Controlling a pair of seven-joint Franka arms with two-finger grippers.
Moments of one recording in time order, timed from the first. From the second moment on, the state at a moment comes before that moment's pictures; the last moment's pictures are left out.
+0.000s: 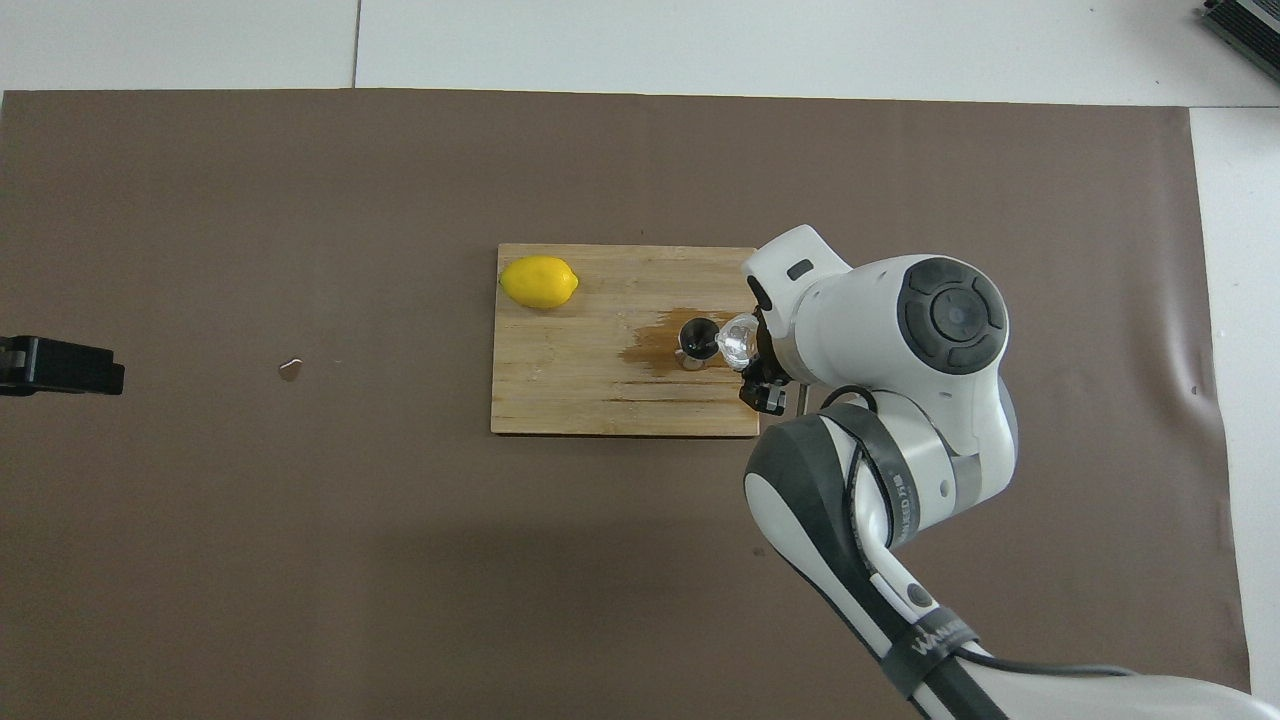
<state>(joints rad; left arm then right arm) 0.04 -0.16 -0.10 -1.65 -0.01 1.52 0.02 0.35 0.17 0.06 -1.95 0.11 2.29 -1.00</state>
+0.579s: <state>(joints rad) 0.04 -0.16 -0.10 -1.65 -0.01 1.52 0.02 0.39 0.17 0.06 -1.94 -0.02 2.28 -0.90</state>
